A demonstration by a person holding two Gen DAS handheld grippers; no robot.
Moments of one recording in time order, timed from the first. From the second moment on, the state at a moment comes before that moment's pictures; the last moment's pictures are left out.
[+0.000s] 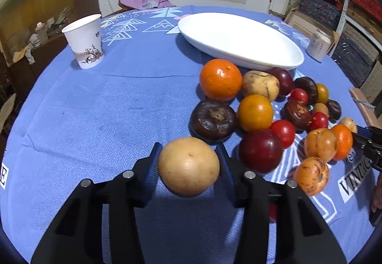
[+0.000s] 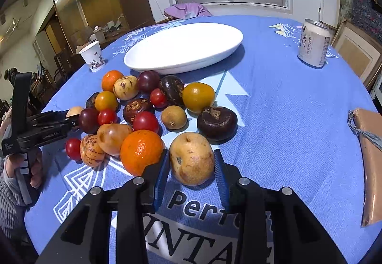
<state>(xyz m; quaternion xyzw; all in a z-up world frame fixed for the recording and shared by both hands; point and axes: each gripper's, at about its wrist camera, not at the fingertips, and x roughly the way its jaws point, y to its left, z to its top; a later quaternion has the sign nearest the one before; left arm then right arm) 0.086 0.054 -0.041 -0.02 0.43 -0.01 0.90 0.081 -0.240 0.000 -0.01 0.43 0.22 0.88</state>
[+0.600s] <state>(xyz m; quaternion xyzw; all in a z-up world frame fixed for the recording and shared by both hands) 0.180 0.013 0.038 -0.02 0.37 -0.03 0.93 0.168 -0.219 0.085 0.05 0.36 0.24 0.90</state>
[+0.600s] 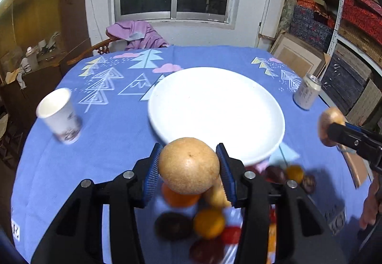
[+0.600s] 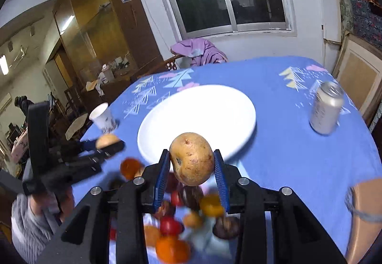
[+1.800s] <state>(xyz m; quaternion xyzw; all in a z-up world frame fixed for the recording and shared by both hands) 0.092 0.073 -0.022 -0.03 0.39 0.06 0.92 0.117 -0.302 0.059 0.13 0.28 0.13 0.94</state>
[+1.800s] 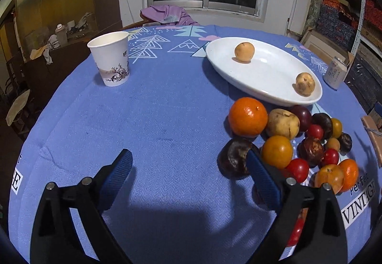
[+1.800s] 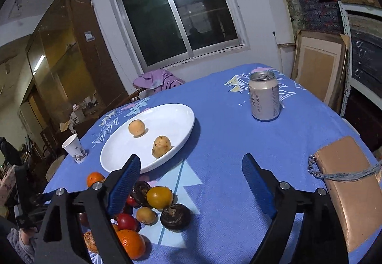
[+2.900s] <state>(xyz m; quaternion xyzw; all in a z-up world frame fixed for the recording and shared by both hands) 0.110 0.049 -0.023 0.04 0.39 0.01 0.92 0.124 -0.301 0.049 0.15 0.30 0.14 0.93</state>
